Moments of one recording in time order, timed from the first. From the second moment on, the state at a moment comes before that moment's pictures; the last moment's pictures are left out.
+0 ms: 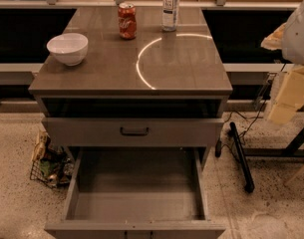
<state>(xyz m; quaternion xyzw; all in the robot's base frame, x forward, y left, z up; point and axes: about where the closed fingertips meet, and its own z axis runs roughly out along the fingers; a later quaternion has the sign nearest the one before) 0.438 -0.217 0.976 -0.60 0.78 -0.03 0.16</state>
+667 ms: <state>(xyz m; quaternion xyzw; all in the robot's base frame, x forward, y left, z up) 0.469 -0.205 0.973 -0.57 0.80 -0.02 0.19</state>
